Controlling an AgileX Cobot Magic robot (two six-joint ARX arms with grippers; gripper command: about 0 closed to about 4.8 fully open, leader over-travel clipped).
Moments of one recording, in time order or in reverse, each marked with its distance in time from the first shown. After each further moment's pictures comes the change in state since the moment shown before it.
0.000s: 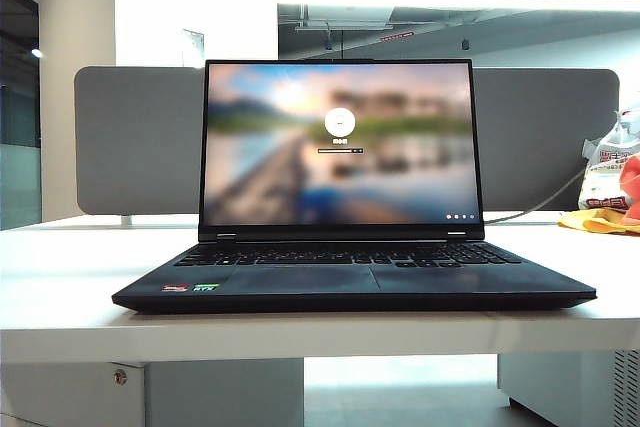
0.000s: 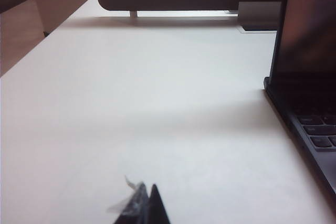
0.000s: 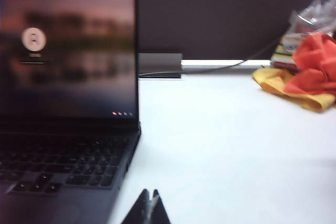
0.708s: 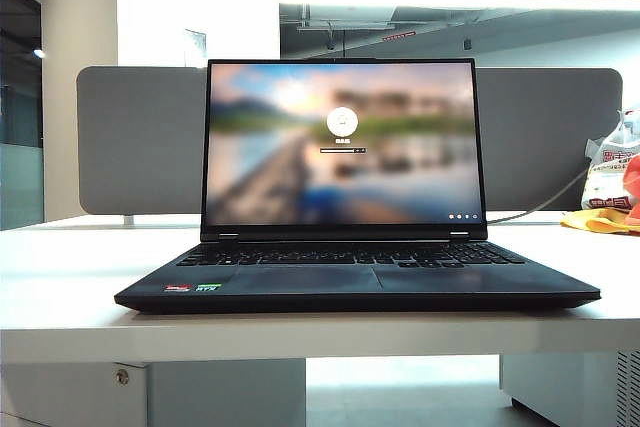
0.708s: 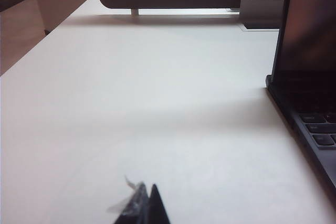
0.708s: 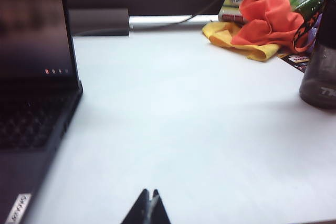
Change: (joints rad) left arm 0.000 0.000 0.000 -0.006 0.000 0.000; right arm -0.082 -0.001 -0.035 -0.105 0.108 -0.026
